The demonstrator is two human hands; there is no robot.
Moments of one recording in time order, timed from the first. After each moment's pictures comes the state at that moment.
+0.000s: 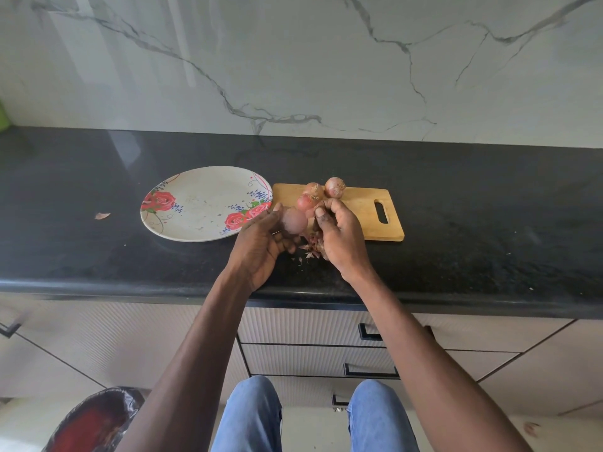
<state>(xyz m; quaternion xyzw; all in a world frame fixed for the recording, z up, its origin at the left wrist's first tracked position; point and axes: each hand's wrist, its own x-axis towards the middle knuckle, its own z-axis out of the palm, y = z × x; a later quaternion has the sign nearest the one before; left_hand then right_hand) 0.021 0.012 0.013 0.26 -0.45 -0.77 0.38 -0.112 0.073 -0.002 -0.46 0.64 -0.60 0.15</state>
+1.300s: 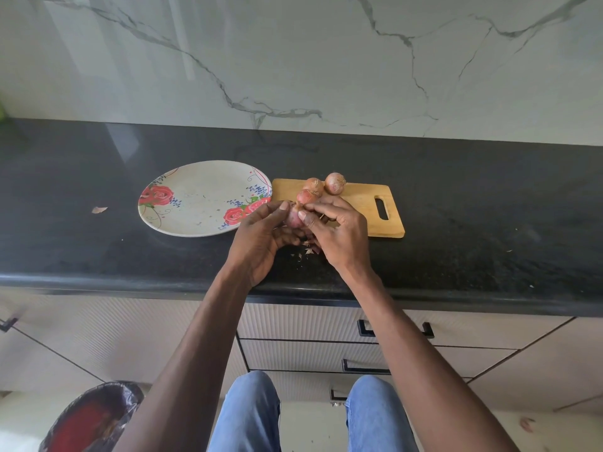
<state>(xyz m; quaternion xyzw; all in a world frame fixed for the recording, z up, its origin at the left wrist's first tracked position) 0.019 -0.001 -0.001 0.22 -0.46 -0.78 0.38 -0.112 0.075 -0.007 -0.52 0.61 -0.60 -0.02</state>
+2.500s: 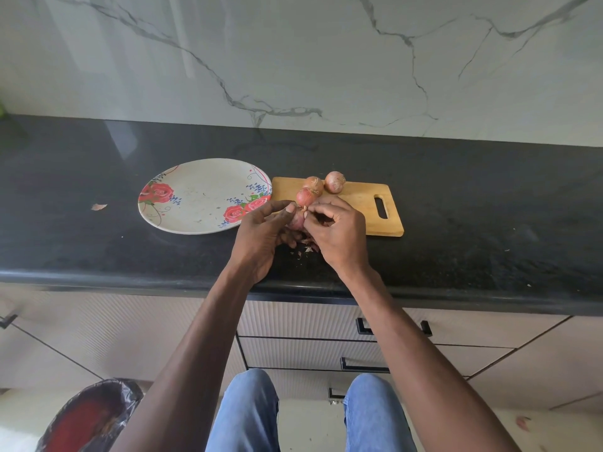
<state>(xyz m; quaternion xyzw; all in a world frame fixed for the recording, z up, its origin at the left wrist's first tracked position) 0.018 -0.001 -0.006 0.24 -0.52 -0.72 0.39 -0.111 0.073 -0.009 -0.53 0.62 -0.58 -0.05</state>
